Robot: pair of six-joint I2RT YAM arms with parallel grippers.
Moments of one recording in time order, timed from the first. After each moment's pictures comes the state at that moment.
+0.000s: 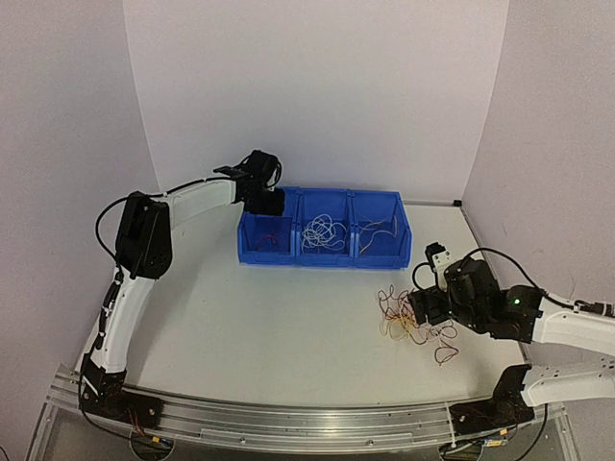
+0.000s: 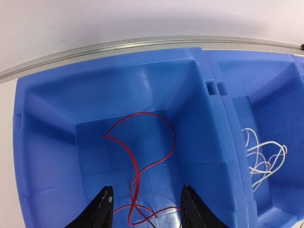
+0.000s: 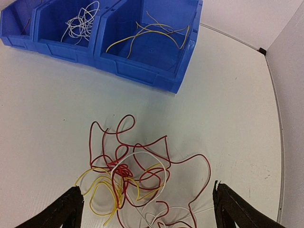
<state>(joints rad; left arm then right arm) -0.56 2.43 2.22 -0.56 -0.11 -0.31 0.83 0.93 0.54 -0.34 0.50 0.25</state>
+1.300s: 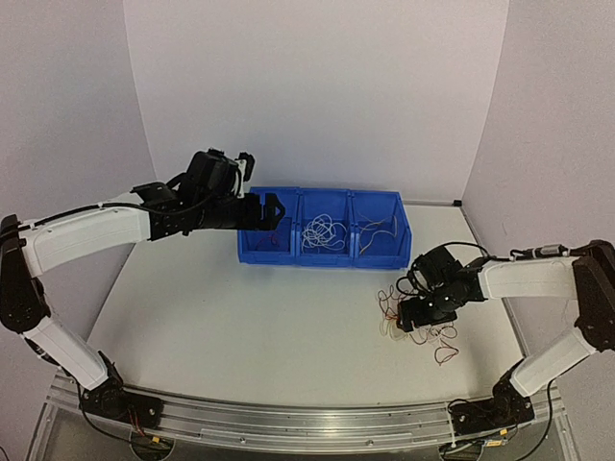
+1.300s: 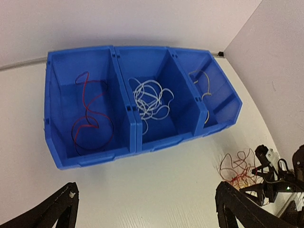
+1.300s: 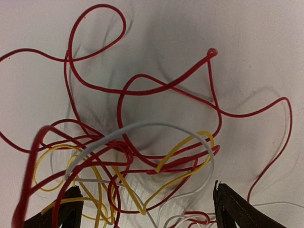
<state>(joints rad) -0.80 1.52 1.34 -0.35 -0.19 -0.47 0.56 1.45 0.70 -0.46 0.07 0.33</state>
